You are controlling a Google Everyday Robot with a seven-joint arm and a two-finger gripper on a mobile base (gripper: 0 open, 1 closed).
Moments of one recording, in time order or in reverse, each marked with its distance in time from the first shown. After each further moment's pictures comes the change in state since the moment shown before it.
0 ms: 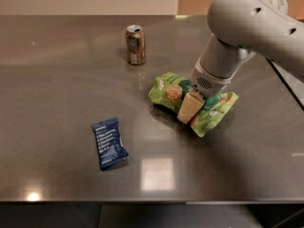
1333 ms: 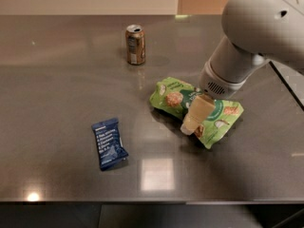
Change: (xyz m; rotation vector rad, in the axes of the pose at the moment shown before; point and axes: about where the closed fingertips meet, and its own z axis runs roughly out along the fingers) arm 0.018 0.000 -0.024 0.111 -0.047 -0.102
